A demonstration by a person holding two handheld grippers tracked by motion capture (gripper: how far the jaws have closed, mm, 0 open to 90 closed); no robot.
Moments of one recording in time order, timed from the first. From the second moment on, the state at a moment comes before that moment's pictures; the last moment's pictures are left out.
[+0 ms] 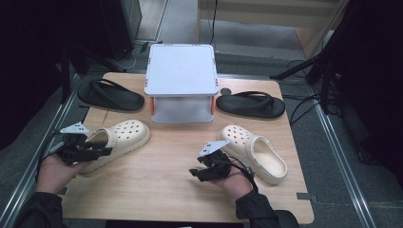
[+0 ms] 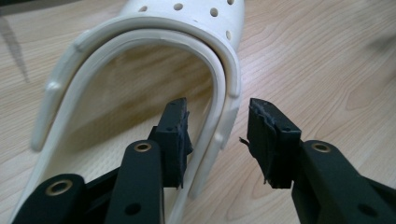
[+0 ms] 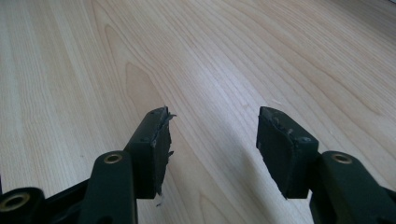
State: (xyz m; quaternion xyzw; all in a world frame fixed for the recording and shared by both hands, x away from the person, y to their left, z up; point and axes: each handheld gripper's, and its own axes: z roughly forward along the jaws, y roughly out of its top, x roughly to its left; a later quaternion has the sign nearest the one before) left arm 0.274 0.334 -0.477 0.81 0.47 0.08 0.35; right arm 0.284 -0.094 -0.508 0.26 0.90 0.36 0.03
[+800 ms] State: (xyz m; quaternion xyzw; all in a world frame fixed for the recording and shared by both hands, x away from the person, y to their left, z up) left arm 0.299 0.308 -0.464 0.82 0.43 0.08 0.36; right arm 0.269 -0.117 -0.509 0.29 0.88 0.37 0.04
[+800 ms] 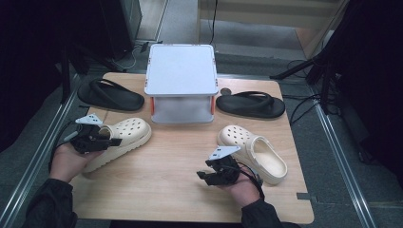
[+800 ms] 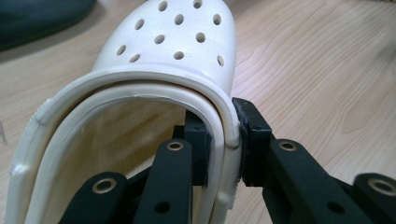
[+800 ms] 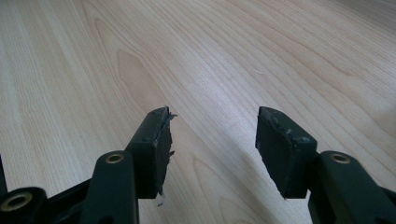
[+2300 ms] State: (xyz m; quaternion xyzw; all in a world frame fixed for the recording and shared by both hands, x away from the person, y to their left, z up) left arm 0.290 0.161 -0.467 0.86 0.36 0.02 0.37; right arm 0.260 -0.131 -0.505 0.31 0.87 0.38 0.06
